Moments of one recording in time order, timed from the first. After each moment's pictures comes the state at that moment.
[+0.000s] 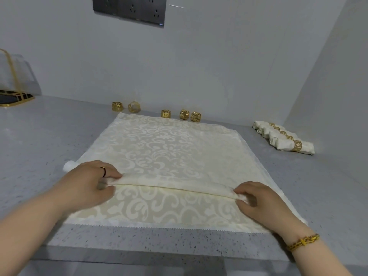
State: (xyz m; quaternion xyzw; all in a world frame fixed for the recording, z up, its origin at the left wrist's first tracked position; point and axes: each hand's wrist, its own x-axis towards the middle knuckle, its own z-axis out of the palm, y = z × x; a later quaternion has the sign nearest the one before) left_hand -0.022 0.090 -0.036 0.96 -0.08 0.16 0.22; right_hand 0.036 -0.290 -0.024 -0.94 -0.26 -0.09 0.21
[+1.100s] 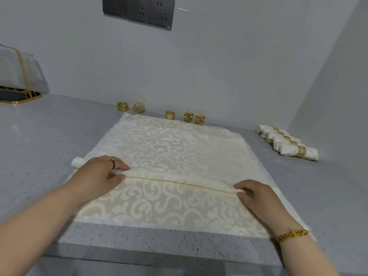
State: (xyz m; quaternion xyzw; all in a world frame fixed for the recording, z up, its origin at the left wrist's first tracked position) left_hand -0.009 0.082 -0.031 0.96 -0.01 0.16 0.25; right_hand 0.051 -0.274 -0.020 -0.95 -0.17 -0.07 0.24
